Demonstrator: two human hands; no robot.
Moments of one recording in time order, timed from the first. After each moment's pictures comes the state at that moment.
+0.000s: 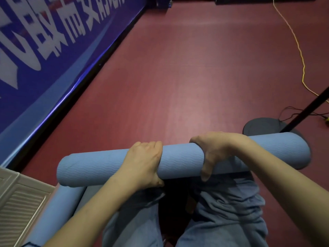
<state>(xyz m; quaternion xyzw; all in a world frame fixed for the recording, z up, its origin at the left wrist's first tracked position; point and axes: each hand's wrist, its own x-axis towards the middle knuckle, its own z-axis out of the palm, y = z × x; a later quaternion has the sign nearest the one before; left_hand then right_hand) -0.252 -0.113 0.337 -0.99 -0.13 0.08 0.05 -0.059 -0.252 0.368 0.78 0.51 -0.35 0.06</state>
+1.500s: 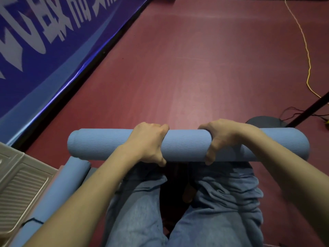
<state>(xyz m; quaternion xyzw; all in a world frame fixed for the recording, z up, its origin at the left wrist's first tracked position) -0.240 -0.094 0.347 -0.99 -0.12 0.11 0.02 -0.055 -0.259 0.378 0.82 0.48 -0.32 0.07</state>
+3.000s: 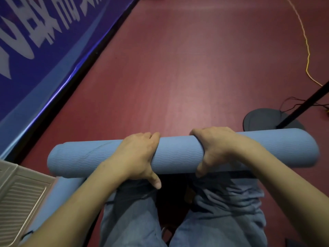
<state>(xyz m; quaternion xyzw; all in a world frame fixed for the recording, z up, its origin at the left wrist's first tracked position) -0.254 -0.103 0.353 -0.97 -0.13 0.18 -0.01 -0.089 -0.268 0.372 0.83 0.50 -0.25 0.07</state>
